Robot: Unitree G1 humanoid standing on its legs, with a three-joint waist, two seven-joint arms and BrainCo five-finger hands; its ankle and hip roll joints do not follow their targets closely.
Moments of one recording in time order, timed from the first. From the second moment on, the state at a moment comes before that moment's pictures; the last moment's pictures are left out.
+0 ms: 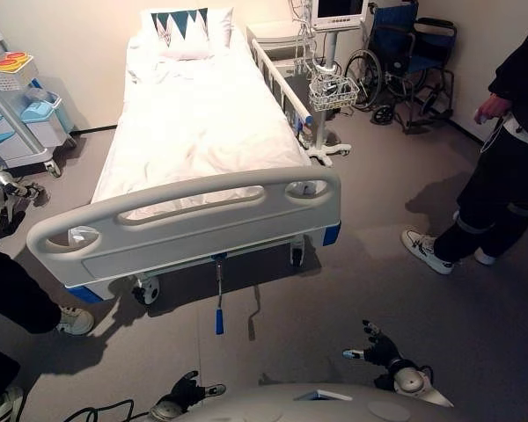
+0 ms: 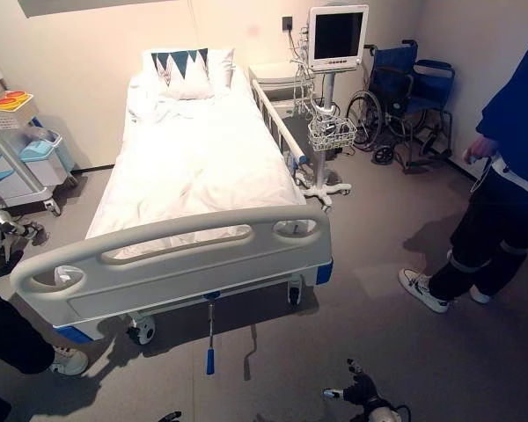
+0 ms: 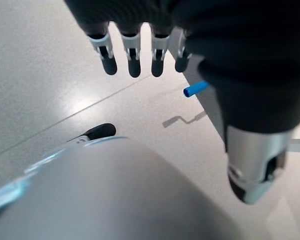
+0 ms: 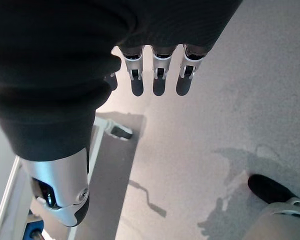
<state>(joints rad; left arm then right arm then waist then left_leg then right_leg) 0.04 0.20 -0.27 1.31 -0.03 -0.14 0.03 0.11 -0.32 0.33 0.87 -0.01 -0.10 -0.10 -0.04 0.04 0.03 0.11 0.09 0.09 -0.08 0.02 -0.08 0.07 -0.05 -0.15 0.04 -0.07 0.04</state>
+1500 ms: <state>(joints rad) -0.35 0.20 -0.26 1.22 -0.38 -0.19 0.22 -0.19 -0.30 0.29 1.26 0.13 -0.13 -0.26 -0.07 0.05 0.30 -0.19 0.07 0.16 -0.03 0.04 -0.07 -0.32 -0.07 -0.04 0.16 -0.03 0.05</state>
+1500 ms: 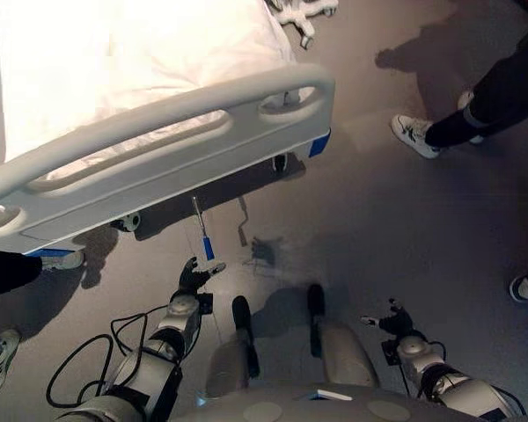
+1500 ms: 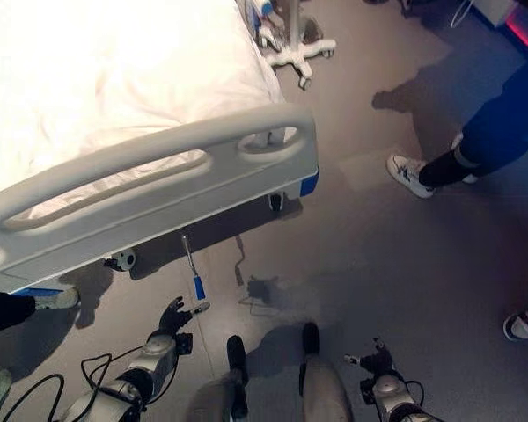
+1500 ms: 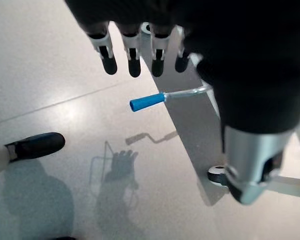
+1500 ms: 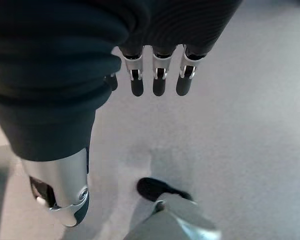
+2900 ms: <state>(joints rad) -0.69 0.37 -0.25 1.21 -0.59 -0.18 0.22 -0.24 -0.35 0.33 1.09 0.19 -0.19 -0.29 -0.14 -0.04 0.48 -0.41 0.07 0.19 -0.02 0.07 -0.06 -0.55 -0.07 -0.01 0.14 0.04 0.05</state>
